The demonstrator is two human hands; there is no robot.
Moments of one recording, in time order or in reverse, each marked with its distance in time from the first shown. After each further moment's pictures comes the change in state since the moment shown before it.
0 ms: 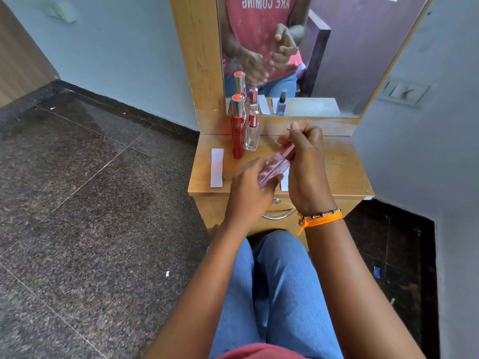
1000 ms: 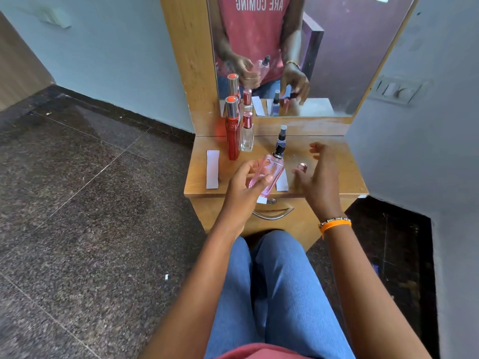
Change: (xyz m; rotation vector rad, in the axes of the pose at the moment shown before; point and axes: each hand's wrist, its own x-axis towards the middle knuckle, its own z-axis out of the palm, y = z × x) left_hand -0.003 -0.007 0.000 -0.428 -0.102 -0.263; right_hand 0.031 0.058 -0.084 -0.935 0.057 -0.376
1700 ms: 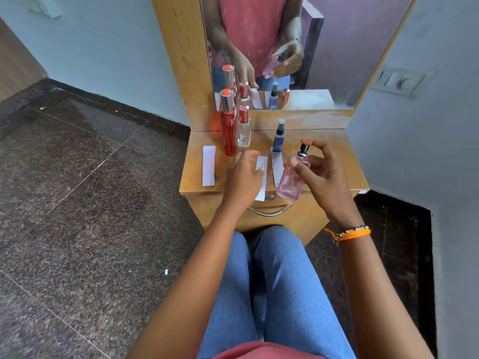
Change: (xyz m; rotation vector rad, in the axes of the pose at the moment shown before) left_hand 0.040 -0.010 0.006 0.659 0.088 -0.002; right_hand -0.013 -0.027 -0.033 0.586 -0.283 0.106
